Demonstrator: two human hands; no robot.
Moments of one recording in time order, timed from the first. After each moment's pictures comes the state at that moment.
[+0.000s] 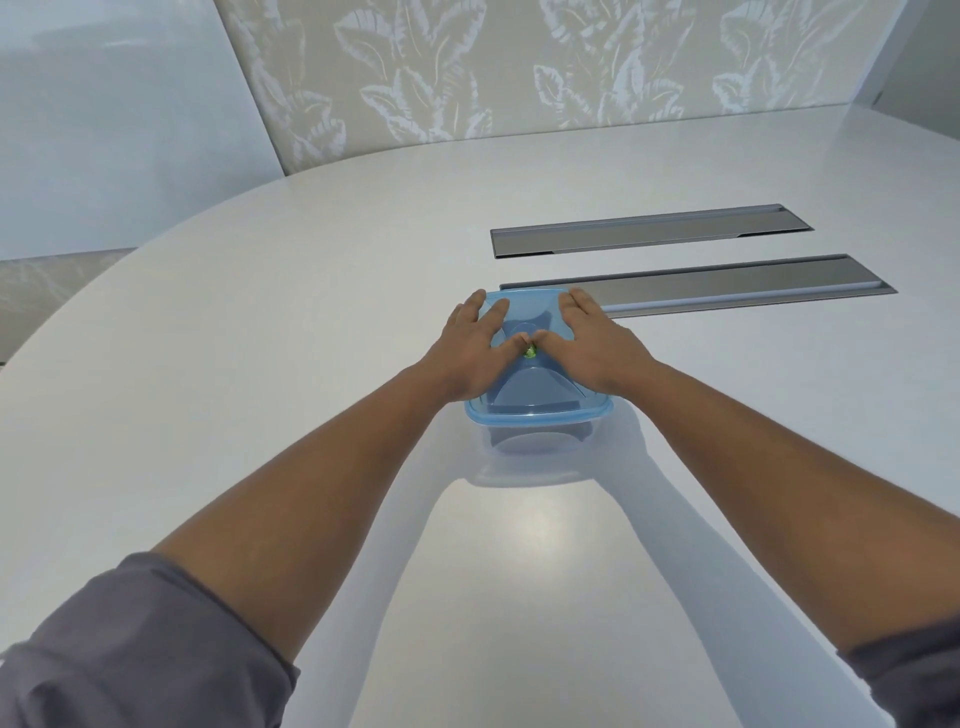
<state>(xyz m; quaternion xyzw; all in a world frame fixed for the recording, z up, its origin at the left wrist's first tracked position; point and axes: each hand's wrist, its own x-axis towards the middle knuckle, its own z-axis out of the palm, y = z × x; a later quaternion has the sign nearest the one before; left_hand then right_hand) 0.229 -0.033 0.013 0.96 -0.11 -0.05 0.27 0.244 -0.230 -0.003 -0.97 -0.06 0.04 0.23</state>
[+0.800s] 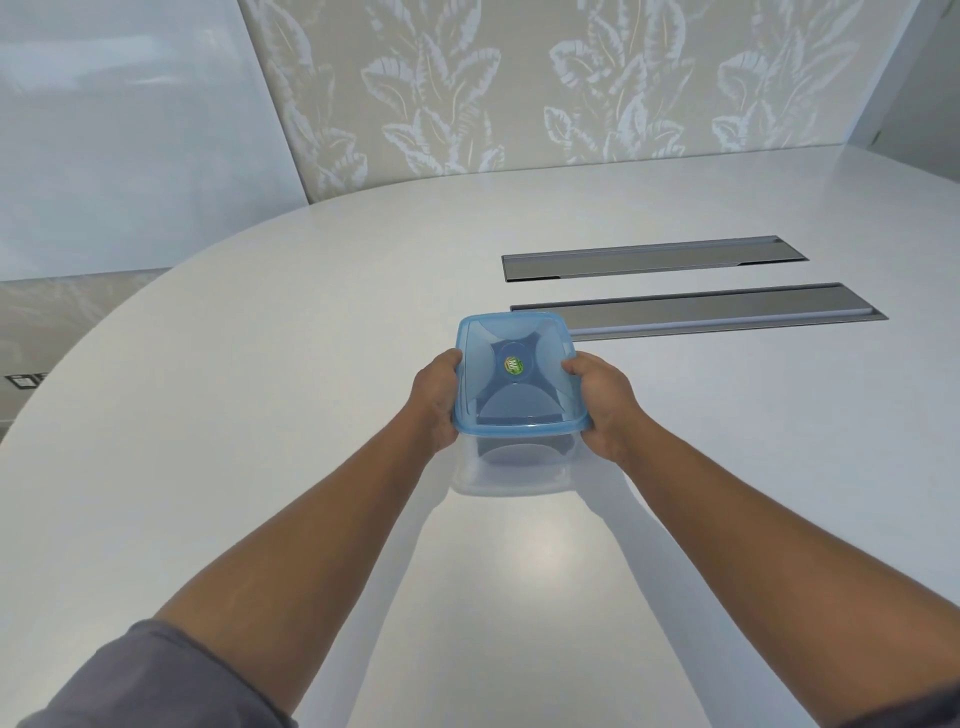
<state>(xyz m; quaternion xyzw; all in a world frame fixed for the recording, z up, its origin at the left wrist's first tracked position) 0.201 -0.013 -0.004 0.57 0.22 -0.08 0.79 0.195 -0.206 -0.014 -0.61 0.15 0.07 0.77</state>
